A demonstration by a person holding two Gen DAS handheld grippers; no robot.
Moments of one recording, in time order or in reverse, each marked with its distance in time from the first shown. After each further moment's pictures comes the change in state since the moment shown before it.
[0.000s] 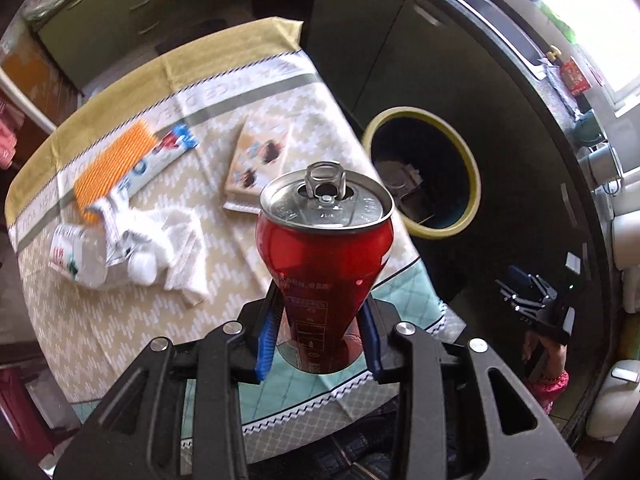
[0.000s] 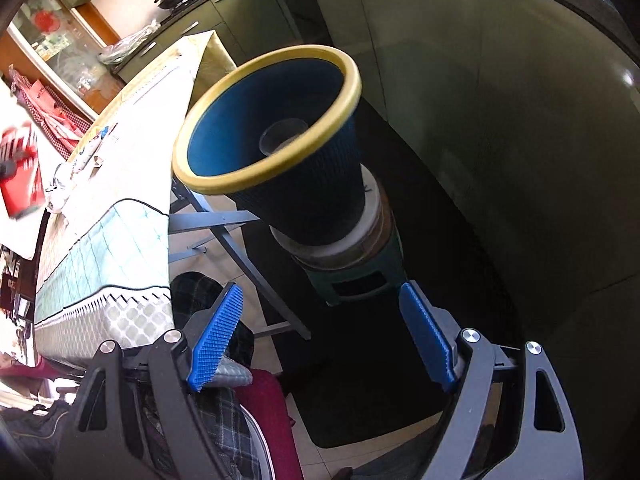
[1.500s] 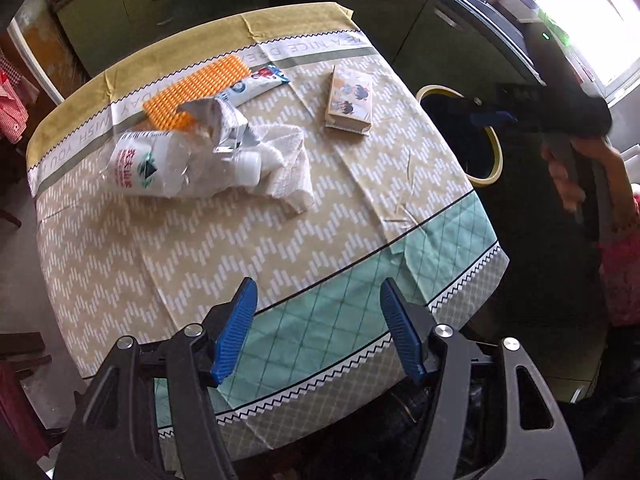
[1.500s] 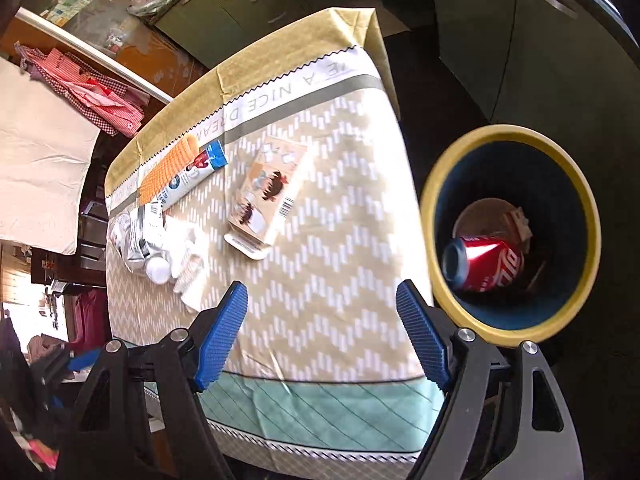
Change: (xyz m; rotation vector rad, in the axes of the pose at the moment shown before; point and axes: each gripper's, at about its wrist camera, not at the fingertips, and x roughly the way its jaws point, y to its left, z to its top) left arm -0.031 0.120 -0.126 -0.035 -0.028 -0.016; right arm 0.054 0.289 0.181 -0.077 0.269 0.107
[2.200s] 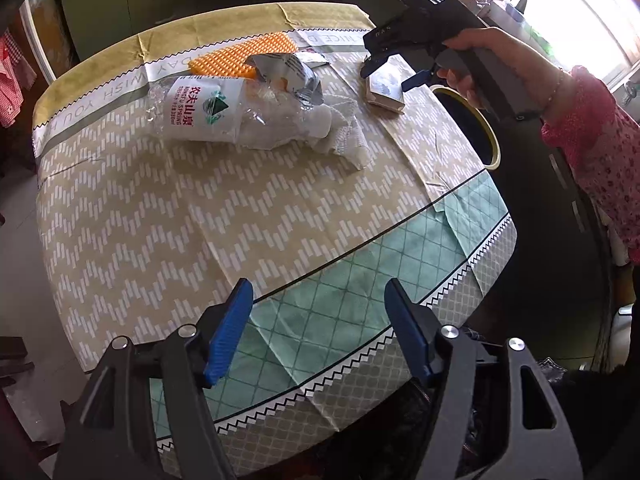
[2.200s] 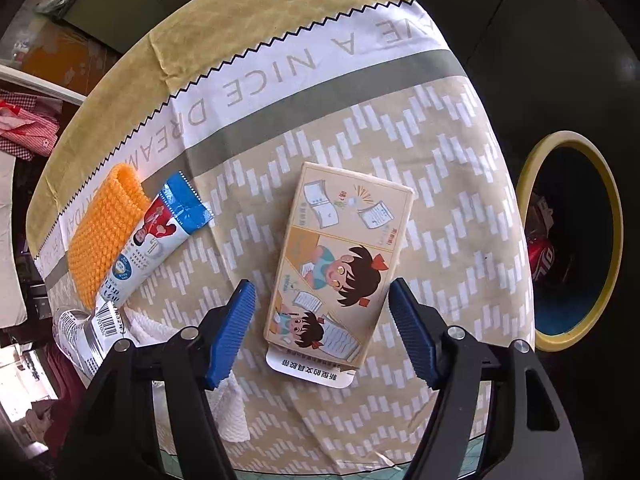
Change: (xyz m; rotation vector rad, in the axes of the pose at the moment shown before) left arm 0.002 0.079 -0.055 -0.005 -0.055 -0.091; right arm 0.128 0.084 0.089 0.193 0.144 -0.270
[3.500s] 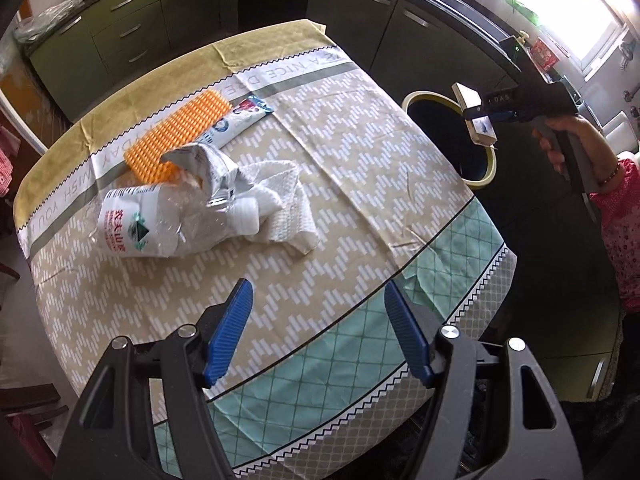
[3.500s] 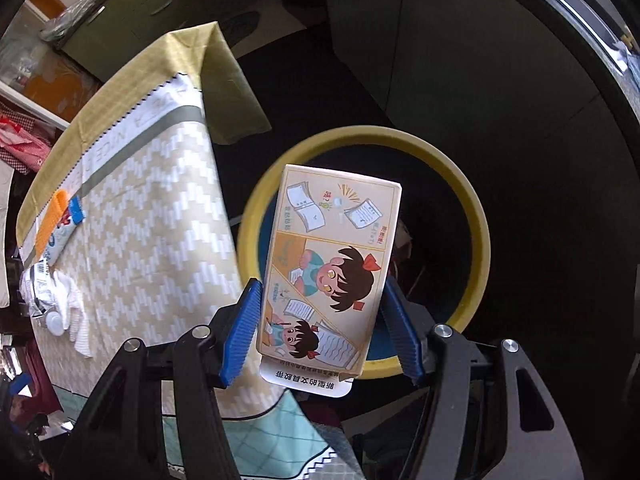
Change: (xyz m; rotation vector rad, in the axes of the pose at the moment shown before) left arm 0.026 -0.077 0.083 0.150 -0.001 0.075; right arm -0.063 -0.245 -0.033 -0.013 -0.159 -0.013
